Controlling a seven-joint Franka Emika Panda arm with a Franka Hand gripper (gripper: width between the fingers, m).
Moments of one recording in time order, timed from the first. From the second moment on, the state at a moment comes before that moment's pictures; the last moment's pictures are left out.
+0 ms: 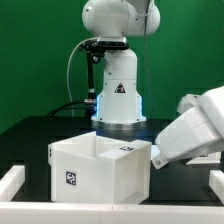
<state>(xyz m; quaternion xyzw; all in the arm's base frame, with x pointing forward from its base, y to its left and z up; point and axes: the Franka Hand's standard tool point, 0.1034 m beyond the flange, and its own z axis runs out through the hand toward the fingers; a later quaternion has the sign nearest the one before) 0.597 0.062 0.067 0.86 0.32 -0.33 0.21</state>
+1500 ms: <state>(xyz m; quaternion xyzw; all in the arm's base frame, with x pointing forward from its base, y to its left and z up) 0.584 0.029 0.044 0.79 0.37 -0.43 0.23</state>
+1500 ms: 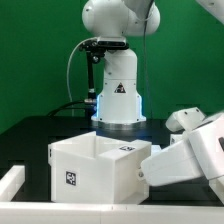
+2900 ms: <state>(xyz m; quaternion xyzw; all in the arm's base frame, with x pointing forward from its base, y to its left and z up) 0.580 0.009 0.030 0.80 0.38 -0.41 0.21</state>
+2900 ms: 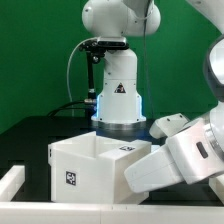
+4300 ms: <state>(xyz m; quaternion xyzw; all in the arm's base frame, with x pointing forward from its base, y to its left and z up) 0.586 0.050 0.103 0.82 0.40 -0.35 0.18</state>
